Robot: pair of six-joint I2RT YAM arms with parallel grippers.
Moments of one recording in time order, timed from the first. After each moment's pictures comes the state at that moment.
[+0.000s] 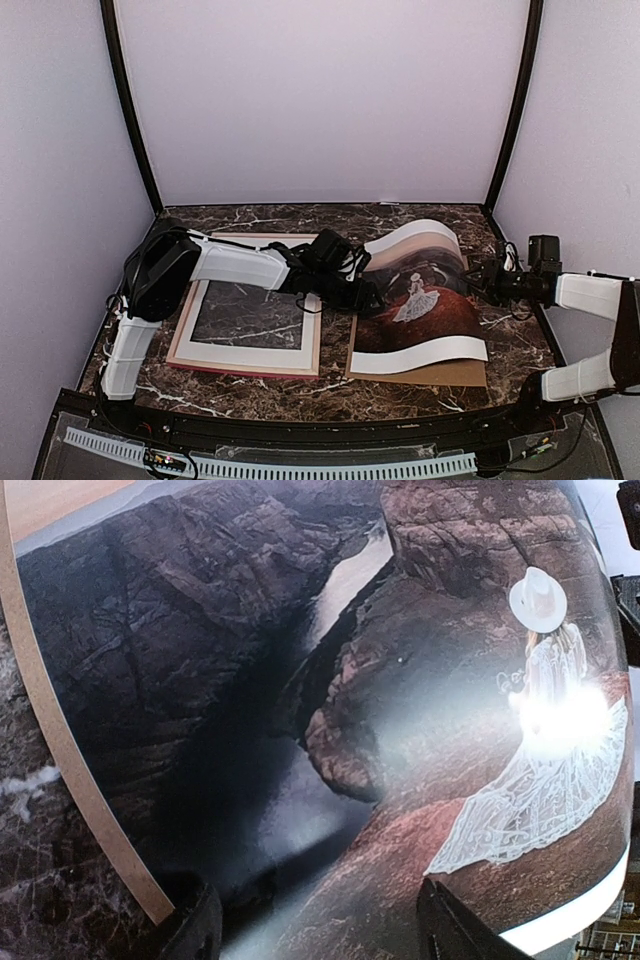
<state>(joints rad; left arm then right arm) -0.91 2.26 1.61 -0.14 0.38 -0.61 -0.11 1.21 0.52 -0.10 -0.76 0.49</state>
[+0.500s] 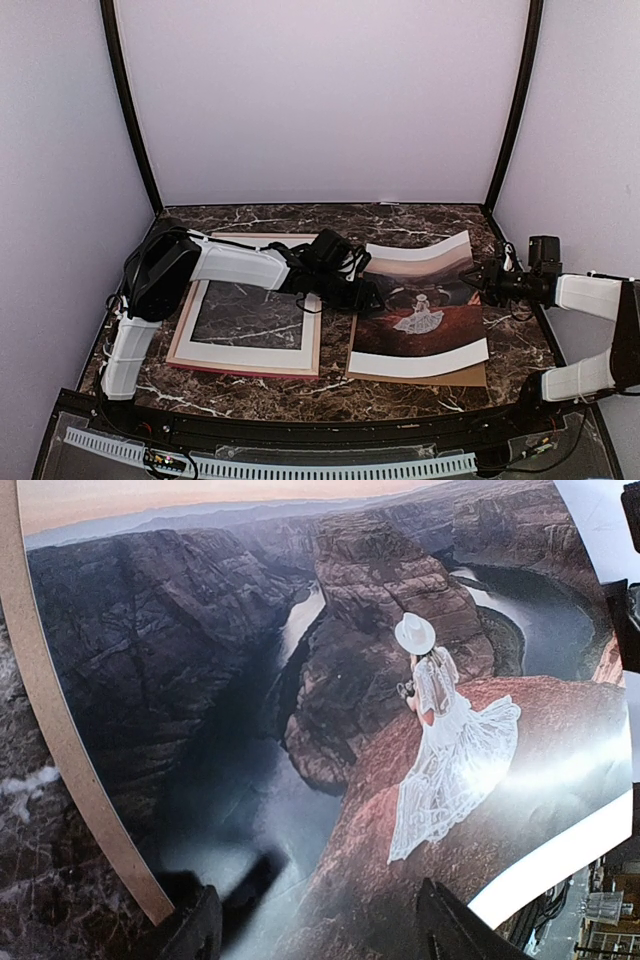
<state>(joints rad) -0.91 2.26 1.61 -0.13 0.38 -0.61 -0.12 1.21 0.51 -0.08 -0.83 0.51</state>
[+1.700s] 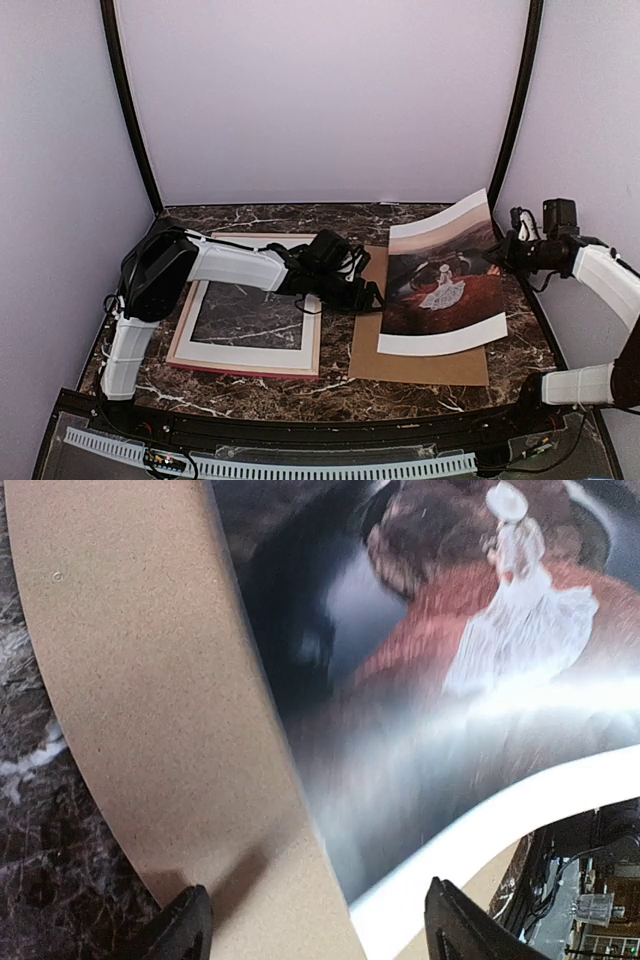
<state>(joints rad) -0.92 2.25 1.58 -0.10 0.39 -0.63 -0.12 1.12 0.76 -0.44 -0.59 0.36</state>
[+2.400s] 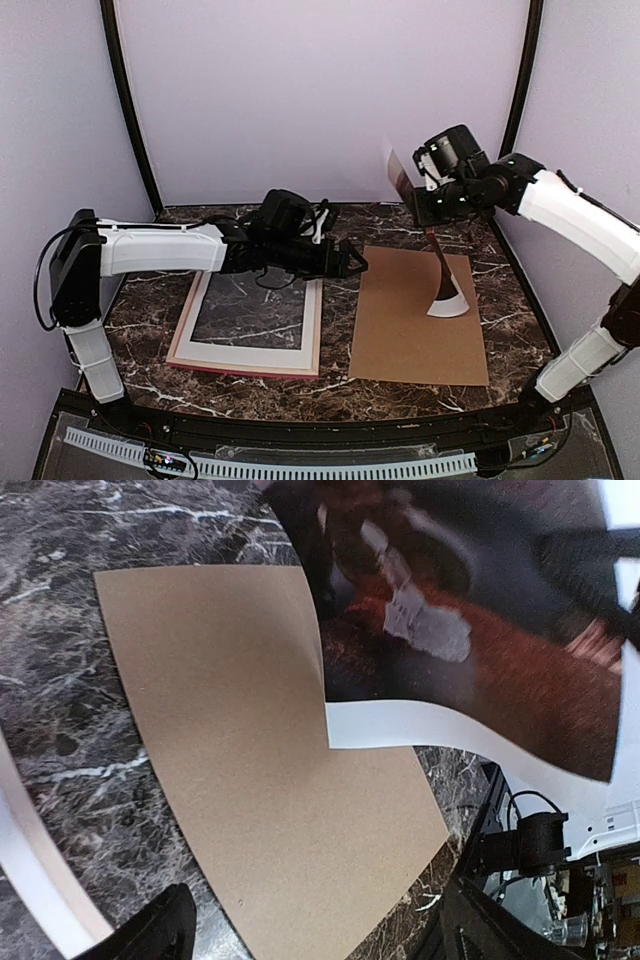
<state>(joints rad) -0.88 1.85 1.38 -0.11 0.30 -0.62 0.66 1.44 1.50 -0.83 0.25 0.33</state>
